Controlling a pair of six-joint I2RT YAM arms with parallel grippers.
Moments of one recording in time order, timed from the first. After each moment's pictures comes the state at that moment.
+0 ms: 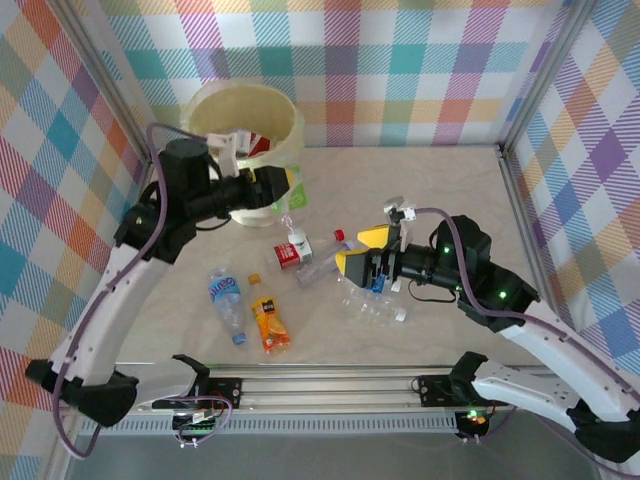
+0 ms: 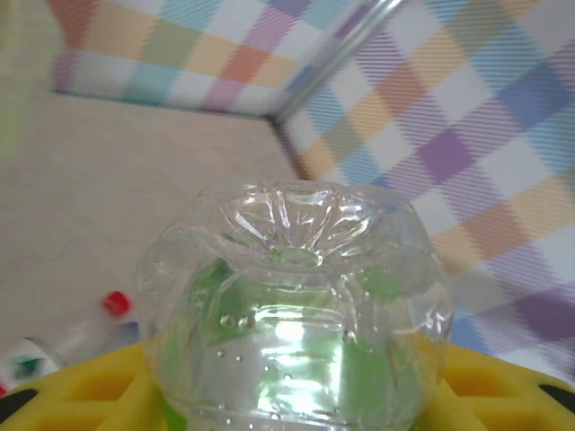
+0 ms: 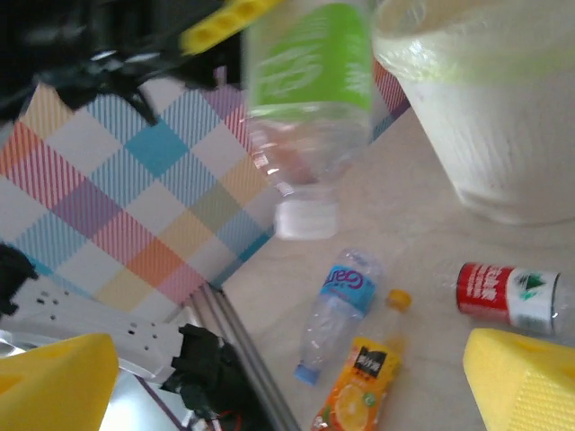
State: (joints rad) left arm -0.44 1.24 1.58 -0.71 0.36 -0.54; right arm 0.87 0.86 1.06 -0.38 -0.27 0.46
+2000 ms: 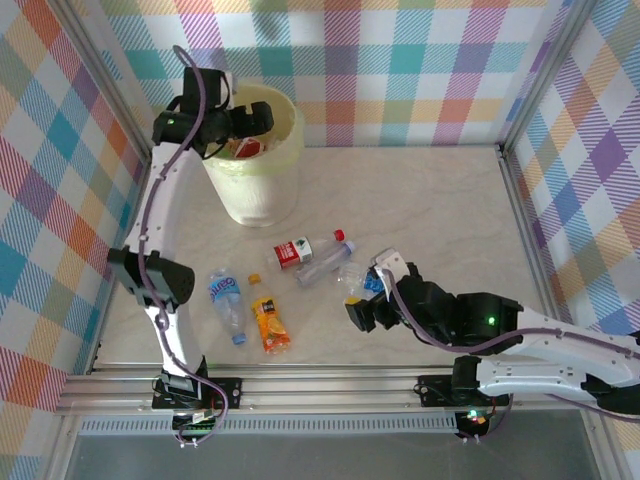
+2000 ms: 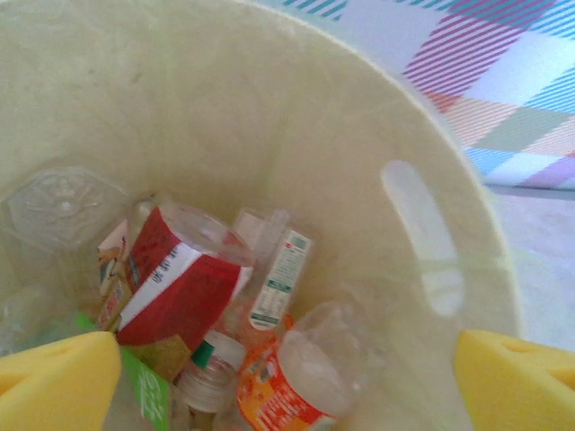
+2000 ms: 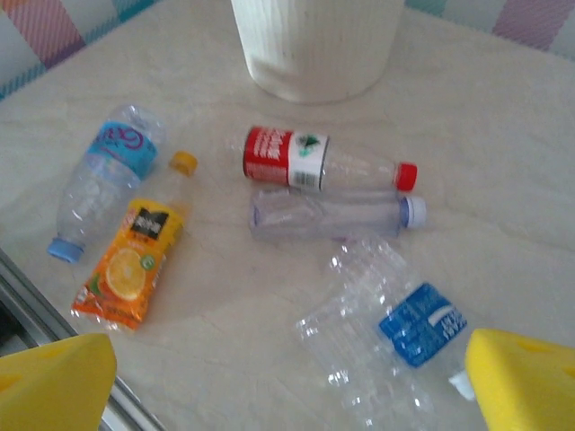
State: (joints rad) left arm -0.20 1.90 2.27 -0.96 0.10 -0.30; right arm 1.31 0.84 0.96 -0.81 0.49 0.44
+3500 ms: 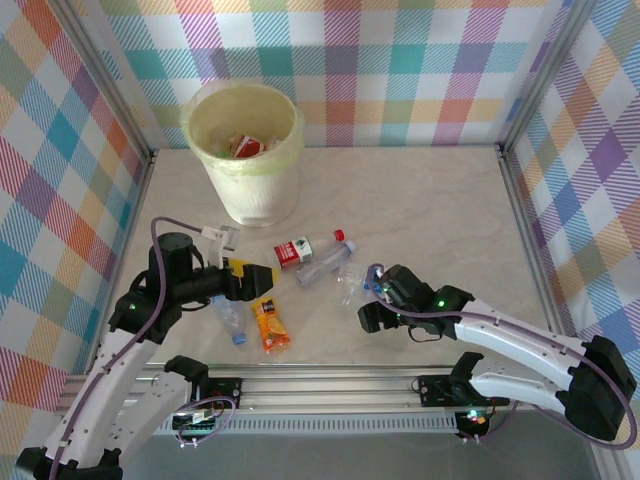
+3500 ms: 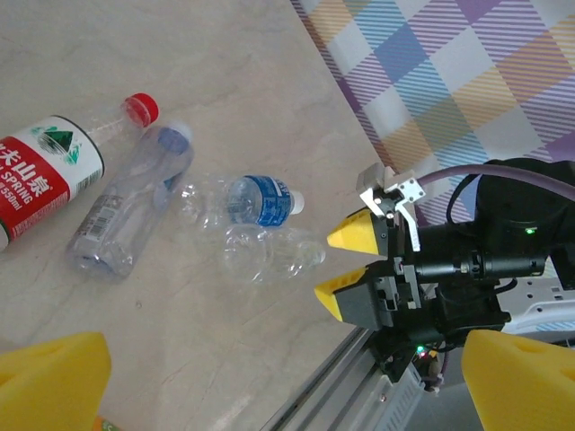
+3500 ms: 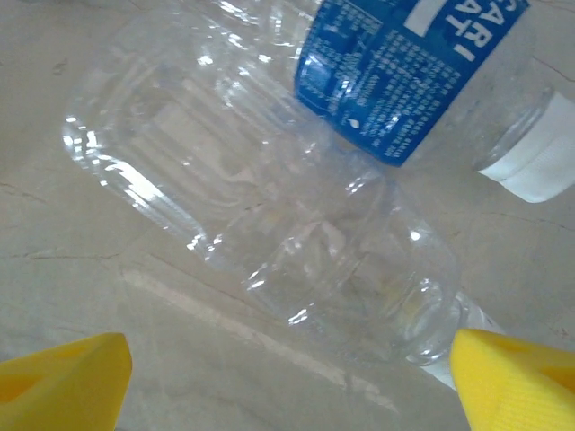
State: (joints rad) left arm -0.34 0.70 0.81 -0.66 0.63 -0.41; right arm 0.86 1.02 0.60 -0.62 0.06 0.48
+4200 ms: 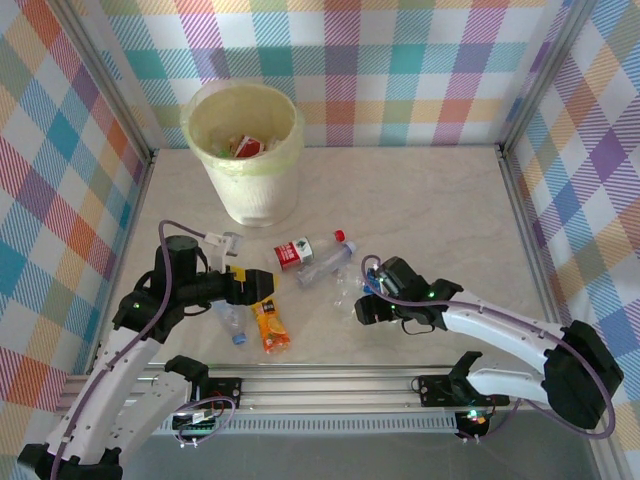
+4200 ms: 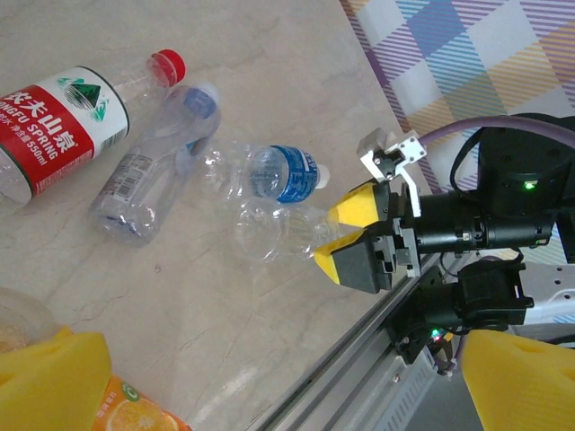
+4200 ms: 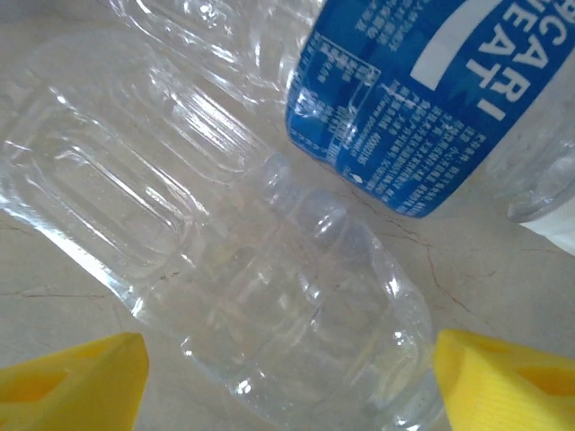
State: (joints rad) left arm -0.34 0.70 0.79 -0.71 0.61 -0.40; right arm 0.81 1.12 0.60 -0.51 -0.04 0.49
